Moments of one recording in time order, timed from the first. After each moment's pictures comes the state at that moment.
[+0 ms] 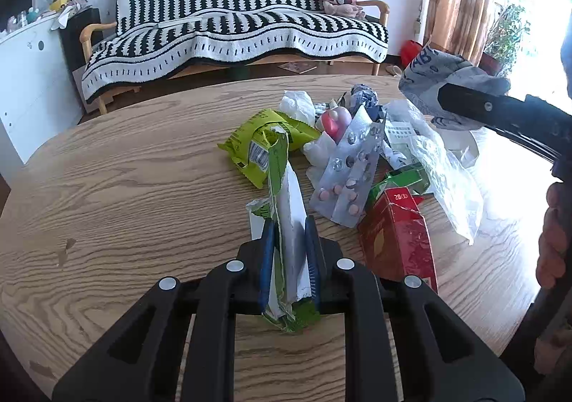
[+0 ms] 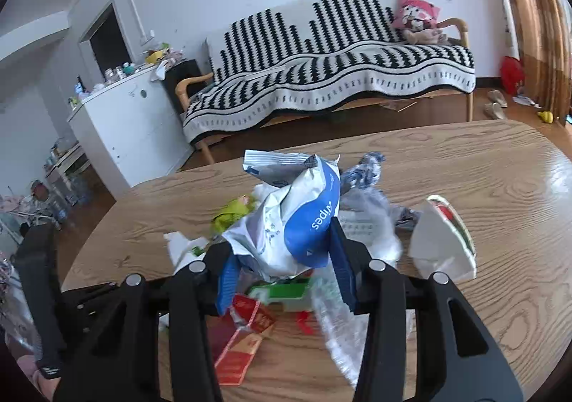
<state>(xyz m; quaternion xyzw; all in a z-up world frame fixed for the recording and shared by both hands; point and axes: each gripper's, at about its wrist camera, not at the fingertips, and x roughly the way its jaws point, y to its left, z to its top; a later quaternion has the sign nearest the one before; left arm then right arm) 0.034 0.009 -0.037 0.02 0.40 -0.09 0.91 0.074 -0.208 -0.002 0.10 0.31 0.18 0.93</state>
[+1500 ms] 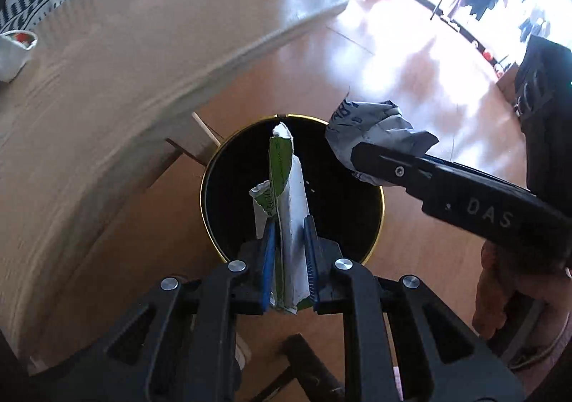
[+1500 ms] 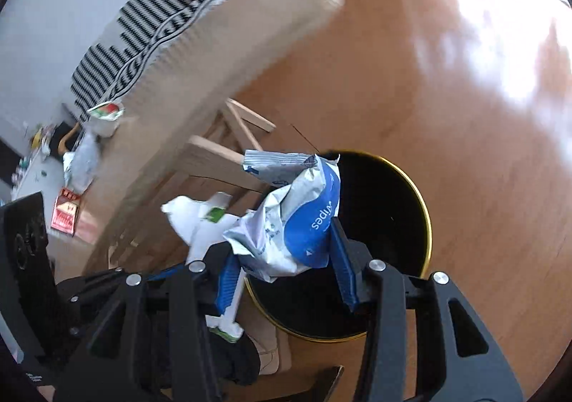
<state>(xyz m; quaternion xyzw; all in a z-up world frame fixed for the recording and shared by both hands) -0.103 -0.375 -0.153 0.16 0.53 -0.36 0.75 -0.198 -0.552 -0.169 0.32 0.43 -0.07 0.84</state>
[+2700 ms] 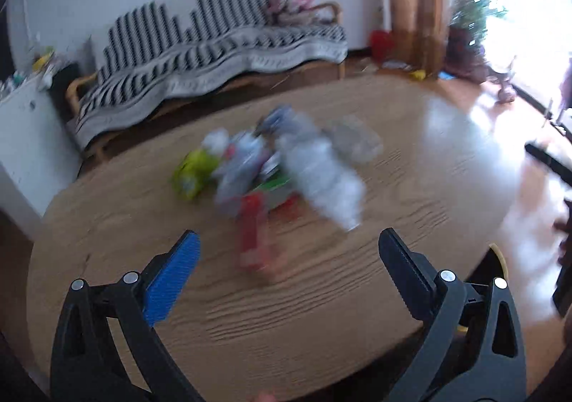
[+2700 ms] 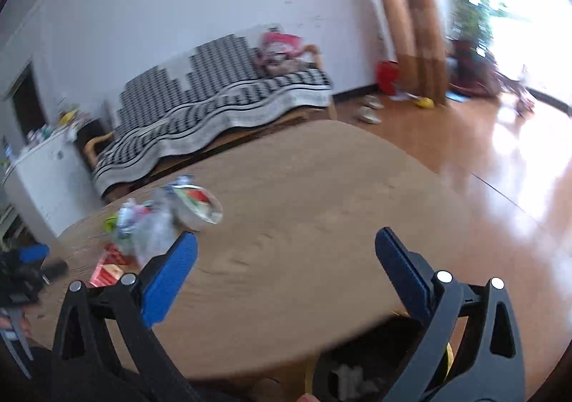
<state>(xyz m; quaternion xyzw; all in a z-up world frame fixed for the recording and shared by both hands) -0.040 -0.102 -0.001 0.10 0.38 -0.11 0.91 -0.088 -0.416 0.007 0.13 0.26 -0.02 0.96</state>
